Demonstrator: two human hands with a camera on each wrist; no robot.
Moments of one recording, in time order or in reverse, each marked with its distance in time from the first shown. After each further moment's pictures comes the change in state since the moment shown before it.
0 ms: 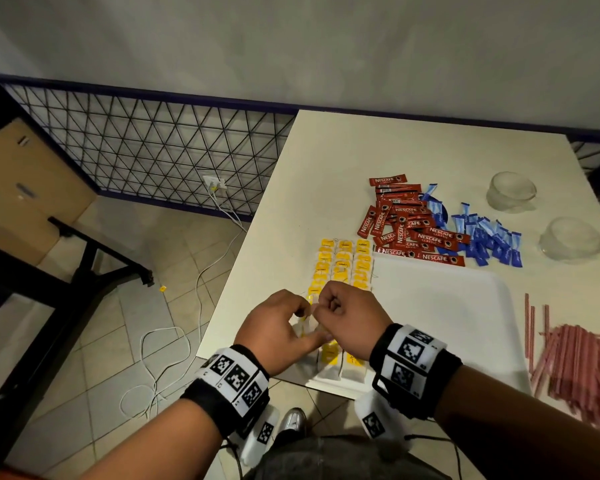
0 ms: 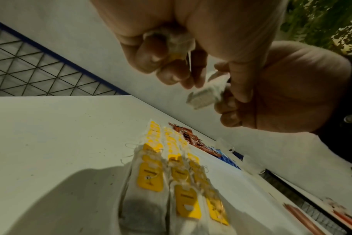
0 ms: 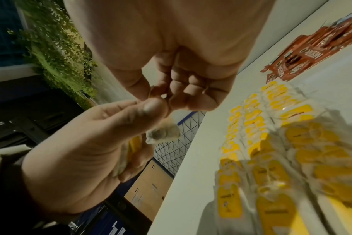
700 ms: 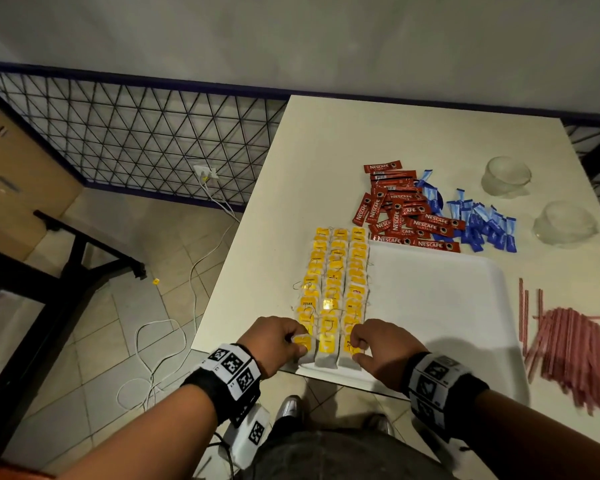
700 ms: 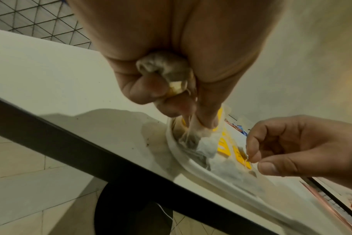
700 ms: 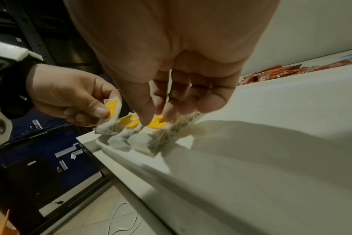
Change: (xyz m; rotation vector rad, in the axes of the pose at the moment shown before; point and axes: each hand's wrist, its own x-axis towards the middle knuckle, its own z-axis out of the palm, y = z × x) left_hand -0.006 -0.030 0.023 0.000 -0.543 -0.363; right_hand -0.031 0.085 -0.005 -0.527 -0.309 0.043
